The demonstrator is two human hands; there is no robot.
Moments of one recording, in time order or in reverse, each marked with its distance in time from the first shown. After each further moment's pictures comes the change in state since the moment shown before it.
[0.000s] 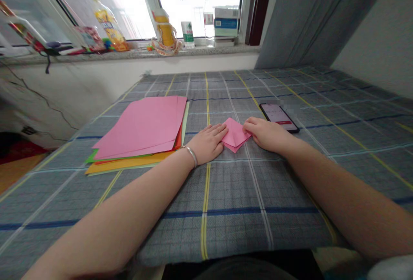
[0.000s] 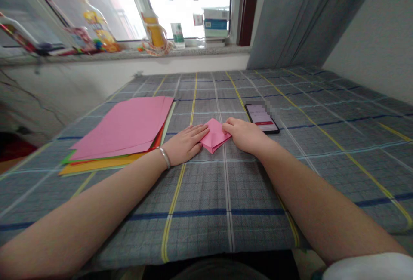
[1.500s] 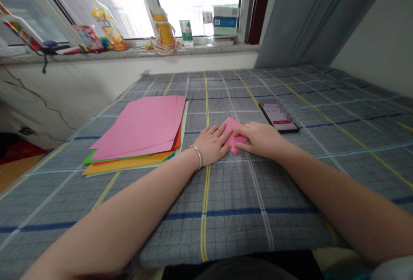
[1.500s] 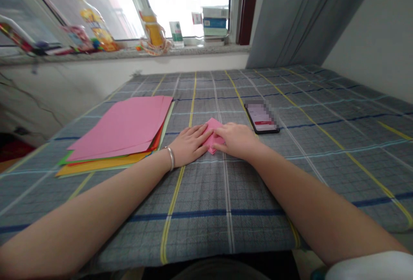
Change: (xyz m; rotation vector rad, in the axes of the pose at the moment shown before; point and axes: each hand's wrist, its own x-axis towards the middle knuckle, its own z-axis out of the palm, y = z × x) left_hand 0.006 0.016 0.004 0.045 -0.078 -0.106; right_hand 0.002 -0.026 0.000 0.064 0.002 0.043
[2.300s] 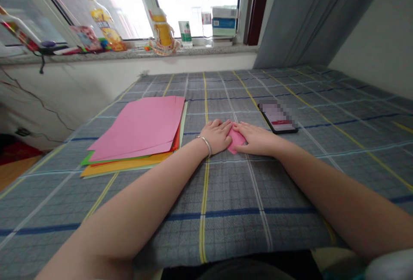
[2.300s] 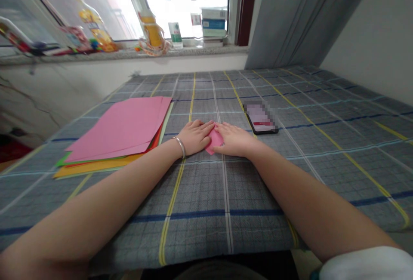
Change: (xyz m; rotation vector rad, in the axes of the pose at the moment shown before) left_hand 0.034 0.000 -0.002 0.063 0.049 0.003; right_hand 0.011 0.008 0.015 0.116 -0.128 0.021
